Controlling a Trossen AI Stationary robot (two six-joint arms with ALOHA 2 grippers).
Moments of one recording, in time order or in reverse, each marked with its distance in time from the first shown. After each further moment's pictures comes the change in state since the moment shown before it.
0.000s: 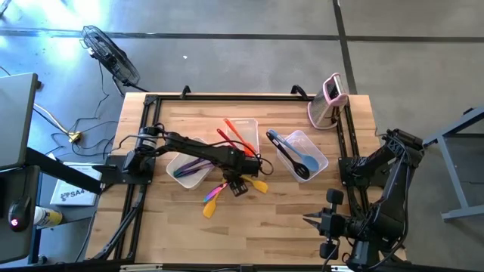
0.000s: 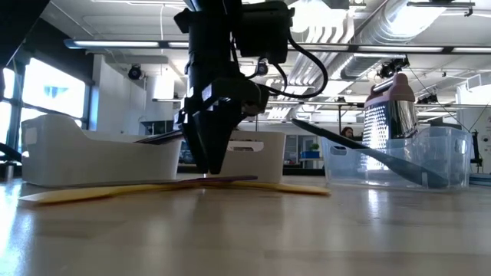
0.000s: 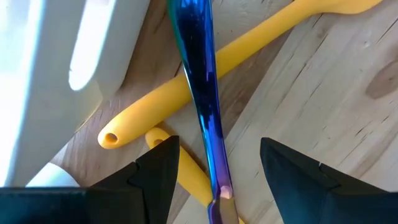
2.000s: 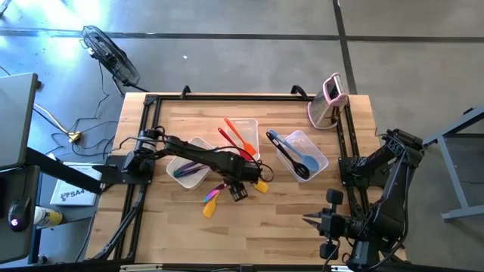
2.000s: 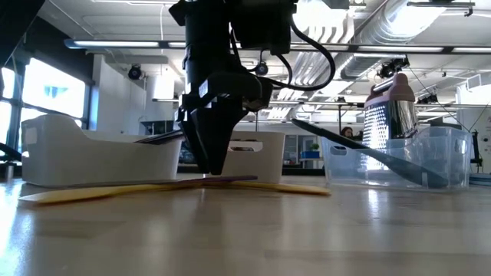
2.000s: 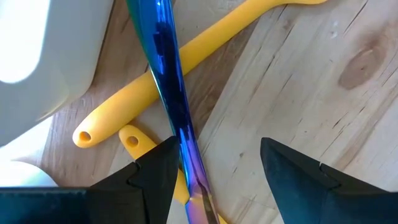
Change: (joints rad) left arm -0.059 -0.002 0.011 0.012 -0.042 -0.012; right arm 0.000 0.000 0.000 0.010 0.008 -0.019
